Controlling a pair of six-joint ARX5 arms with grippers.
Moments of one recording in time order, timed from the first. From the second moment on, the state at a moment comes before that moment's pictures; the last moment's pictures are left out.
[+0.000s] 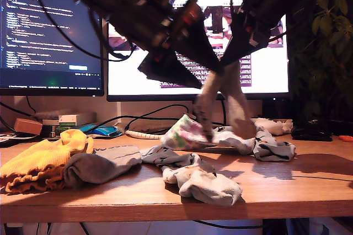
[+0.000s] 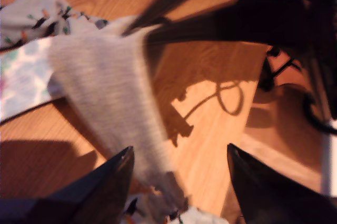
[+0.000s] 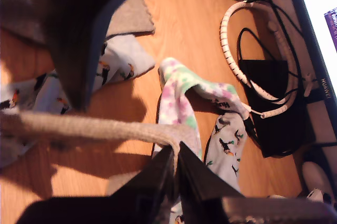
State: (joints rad) left arm -0.69 1.71 1.24 -0.26 0.38 0.03; right arm 0.47 1.47 1.12 -0.33 -0.15 -0.97
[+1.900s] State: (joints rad) left arm -0.60 1.72 1.55 -0.74 -0.01 0.27; right arm 0.51 1.47 1.24 -0.66 -0.18 -0.55
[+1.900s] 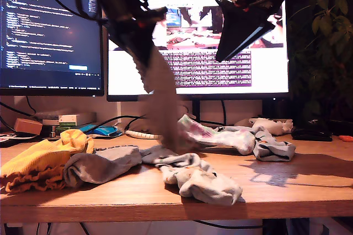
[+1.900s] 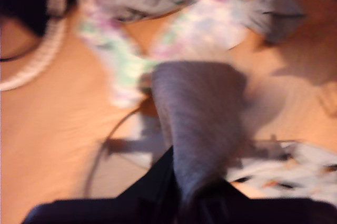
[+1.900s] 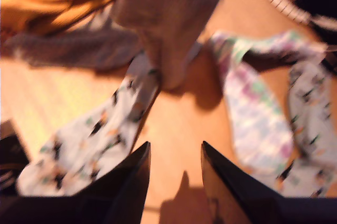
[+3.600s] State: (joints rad) left arm -0.47 1.91 1.81 -1.25 0.15 0.82; right arm 0.44 1.47 1.24 -0.56 -0.25 -0.52
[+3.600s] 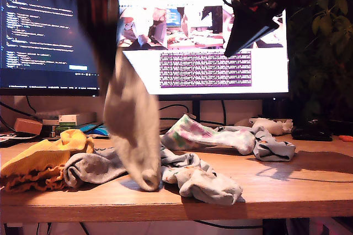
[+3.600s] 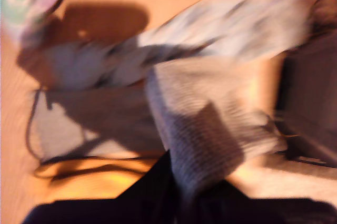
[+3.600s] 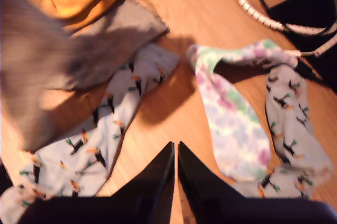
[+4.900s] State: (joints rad) left arm -0.35 2.08 1.80 -0.74 -0.14 1.05; right arm 0.44 1.47 1.24 -0.55 -0.28 -0.50
